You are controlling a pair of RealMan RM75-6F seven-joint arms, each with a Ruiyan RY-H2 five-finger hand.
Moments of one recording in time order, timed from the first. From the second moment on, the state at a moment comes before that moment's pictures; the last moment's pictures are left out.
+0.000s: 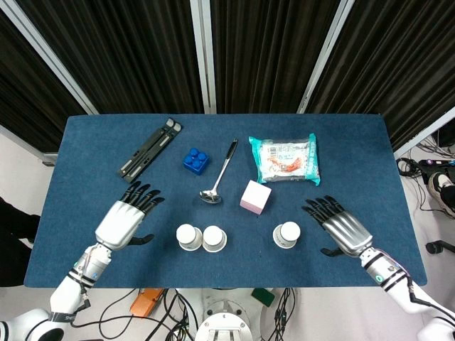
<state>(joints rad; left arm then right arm) -0.43 -1.25 0.01 -1.82 1.51 1.27 0.37 0.44 -1.07 0.04 -1.75 -1.66 0.94 -0.11</state>
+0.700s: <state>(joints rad) -0.32 -1.18 0.02 -1.77 1.51 1.35 0.23 0.57 -1.17 0.05 -1.76 -1.48 0.82 -0.29</state>
